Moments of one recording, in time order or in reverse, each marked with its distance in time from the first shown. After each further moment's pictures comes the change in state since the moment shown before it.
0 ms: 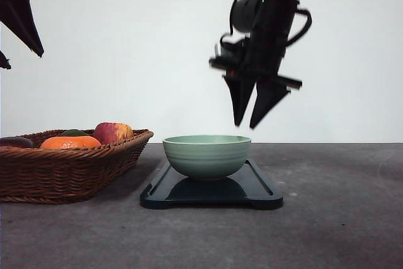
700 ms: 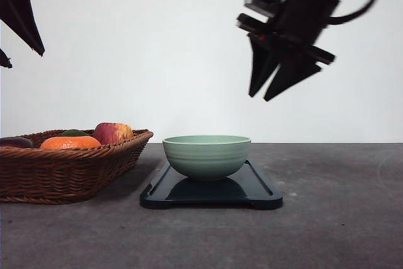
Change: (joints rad) left_arx 0.000 0.000 0.000 0.010 0.000 0.000; right_arx -0.005 -0.603 -0.838 0.596 -0.044 -0.004
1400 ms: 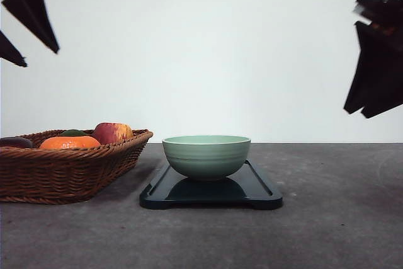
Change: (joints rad) left_arx -0.086 0.052 0.032 0.011 0.000 0.001; right_arx -0.055 -0.580 -0.523 0.018 0.004 -0.001
